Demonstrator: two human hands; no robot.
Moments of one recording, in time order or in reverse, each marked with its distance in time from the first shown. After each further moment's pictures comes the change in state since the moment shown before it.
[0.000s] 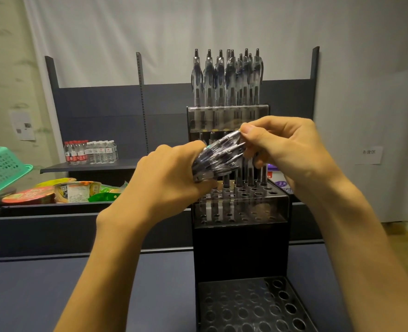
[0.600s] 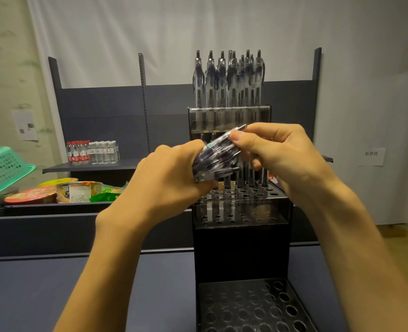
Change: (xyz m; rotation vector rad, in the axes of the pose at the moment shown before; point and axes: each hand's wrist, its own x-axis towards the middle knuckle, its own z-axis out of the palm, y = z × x) left_hand 0.000 0.002 -0.003 -0.033 0.003 -0.004; right_hand -0.001 0.001 0.003 -0.010 -0.115 0.019
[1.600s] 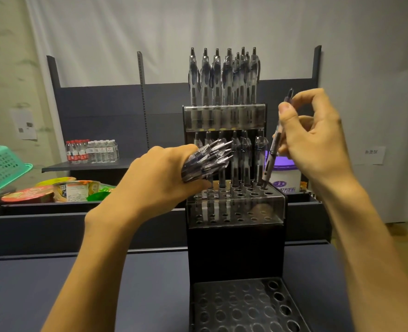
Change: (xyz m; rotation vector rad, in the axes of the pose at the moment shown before) left_hand 0.000 -0.008 0.002 -0.001 -0.082 -0.020; right_hand 0.008 0.015 -0.035 -0.341 0.419 -0.207
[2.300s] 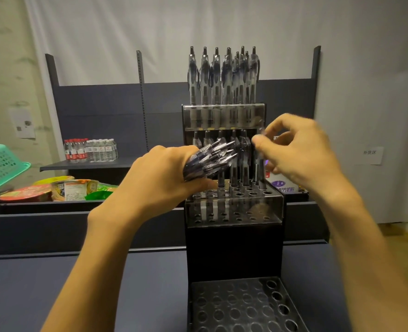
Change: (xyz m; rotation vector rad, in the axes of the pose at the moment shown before) left_hand 0.003 0.002 0.002 -0.022 0.001 -0.013; right_hand -0.006 0.000 0.006 -0.229 -0.156 0.107
